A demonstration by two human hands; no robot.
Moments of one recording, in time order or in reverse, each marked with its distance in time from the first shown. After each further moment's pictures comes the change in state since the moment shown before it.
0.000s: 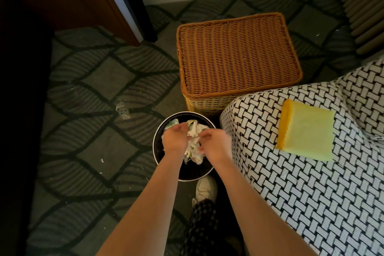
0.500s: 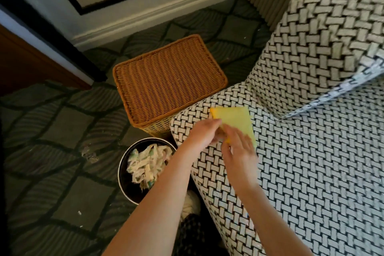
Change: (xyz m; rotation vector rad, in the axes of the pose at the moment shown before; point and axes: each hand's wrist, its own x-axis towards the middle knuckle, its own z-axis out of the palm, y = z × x) left_hand -0.120 0.085 0.128 0.299 -0.674 0.111; right_hand -0.057 0.076 -0.136 -0.233 0.741 -0.452
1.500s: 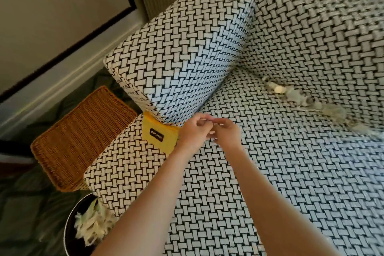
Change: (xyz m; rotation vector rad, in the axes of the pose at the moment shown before) left_hand -0.029 0.049 0.243 0.443 -0.092 0.405; right_hand 0.039 0.157 -0.171 0.864 0.113 0.976
